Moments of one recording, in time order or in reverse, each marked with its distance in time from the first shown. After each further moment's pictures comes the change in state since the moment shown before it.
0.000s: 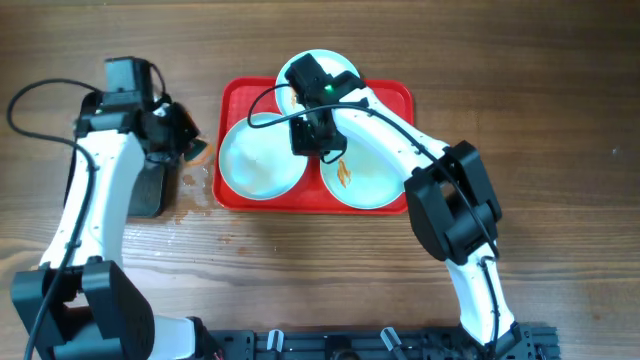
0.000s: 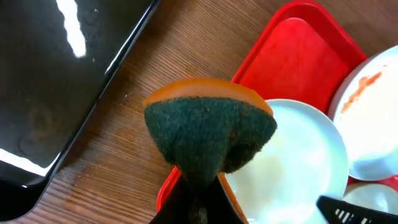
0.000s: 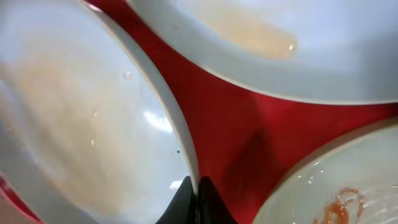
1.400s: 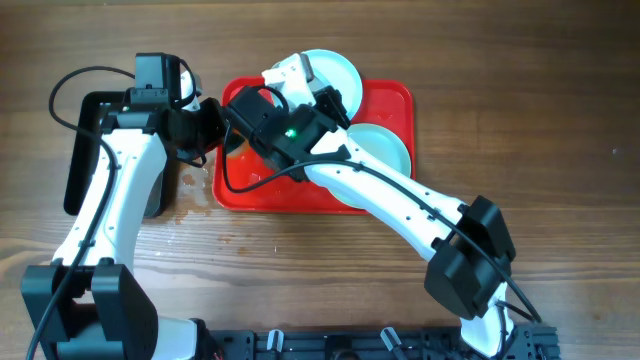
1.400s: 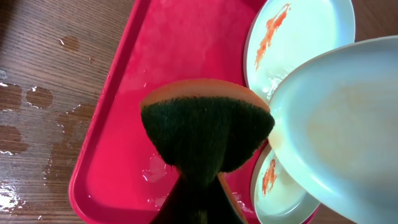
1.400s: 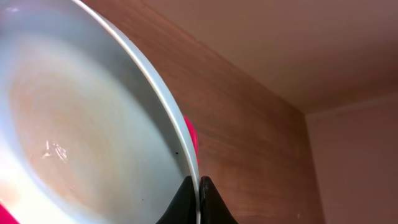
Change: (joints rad) left arm -0.114 0.000 0.000 0.053 0.187 0.023; right arm 0.269 -0.220 0.020 -0.090 1.232 -0.212
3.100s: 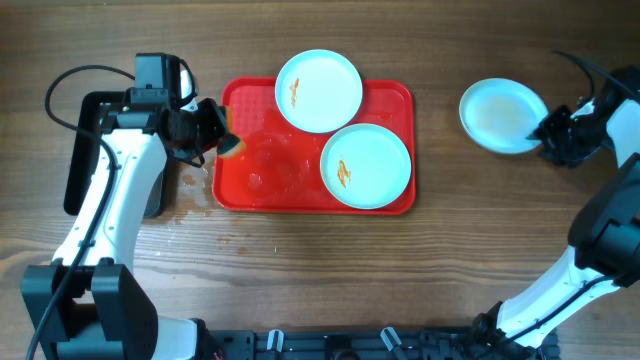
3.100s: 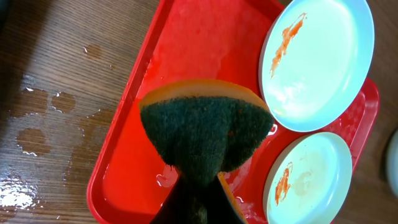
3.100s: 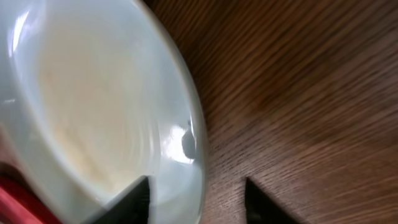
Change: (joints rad) left arm 0.000 0.000 0.000 0.000 -0.061 0.000; right arm -1.380 -0.006 -0.381 0.149 -1.320 0.084
